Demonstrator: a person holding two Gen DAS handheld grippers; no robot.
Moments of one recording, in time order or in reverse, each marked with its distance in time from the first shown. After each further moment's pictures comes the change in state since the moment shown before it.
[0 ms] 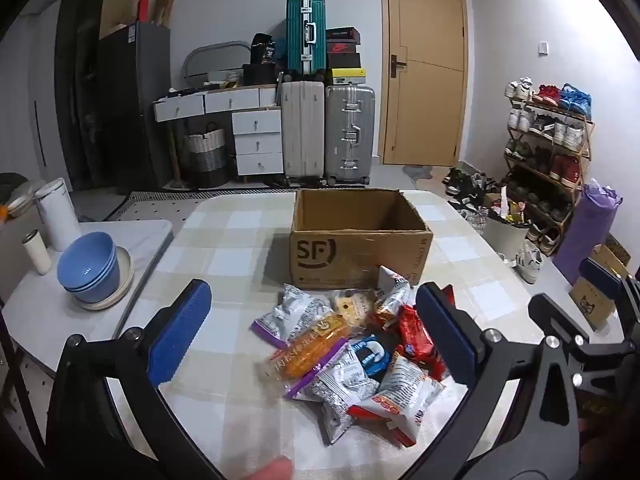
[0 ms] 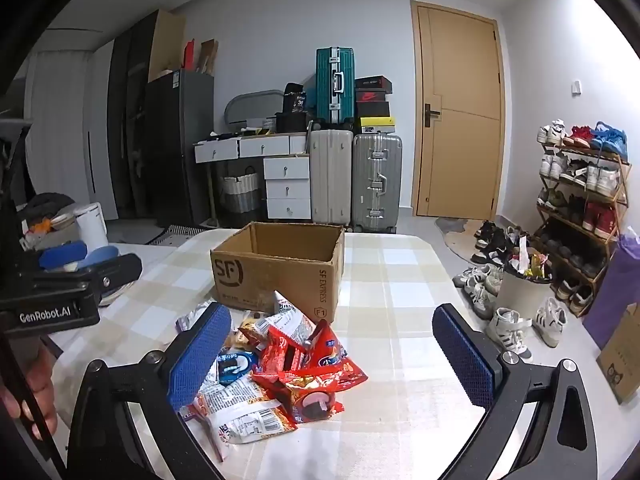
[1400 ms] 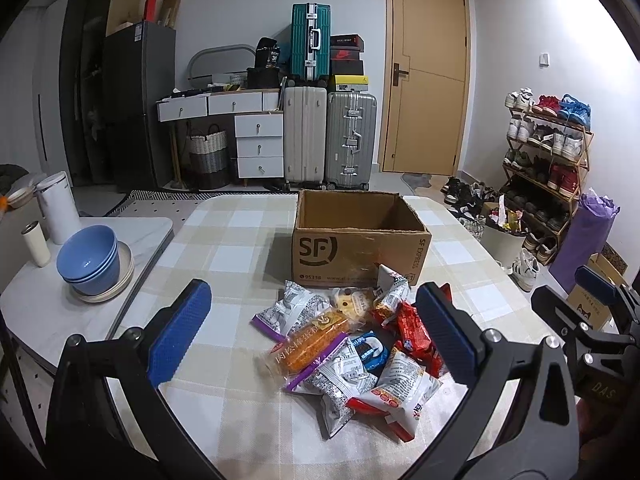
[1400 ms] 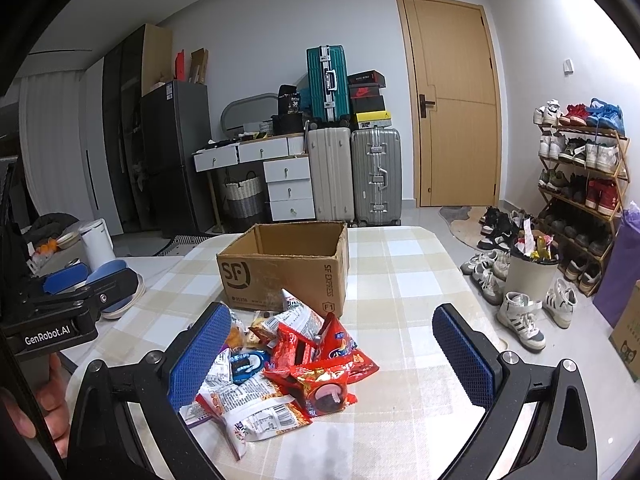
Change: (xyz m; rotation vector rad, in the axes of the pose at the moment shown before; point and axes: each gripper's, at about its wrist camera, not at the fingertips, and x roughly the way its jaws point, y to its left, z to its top) left arm -0.015 0.007 -0.010 -0.037 -0.027 -0.029; right arm -0.001 0.002 -0.006 0.050 0.010 0.031
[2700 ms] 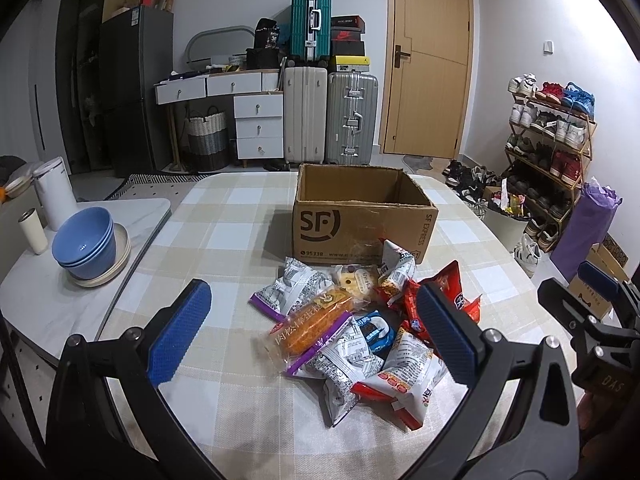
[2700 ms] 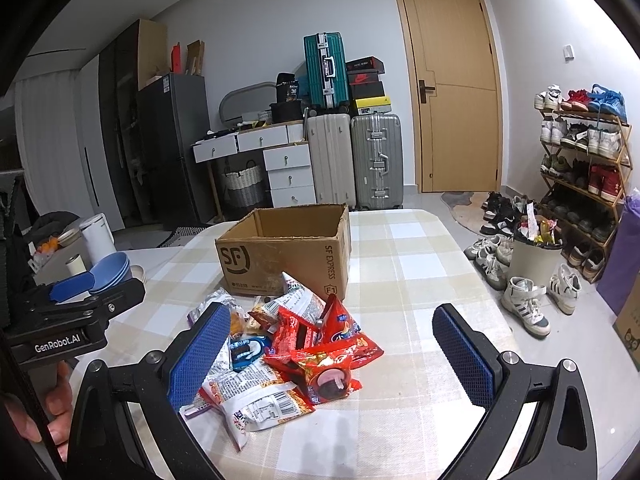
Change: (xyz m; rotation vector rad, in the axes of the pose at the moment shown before) left arm 0.026 -0.001 -0.016 -0.006 0.076 0.001; right arm 0.010 -0.006 -0.009 0.040 0.048 0.015
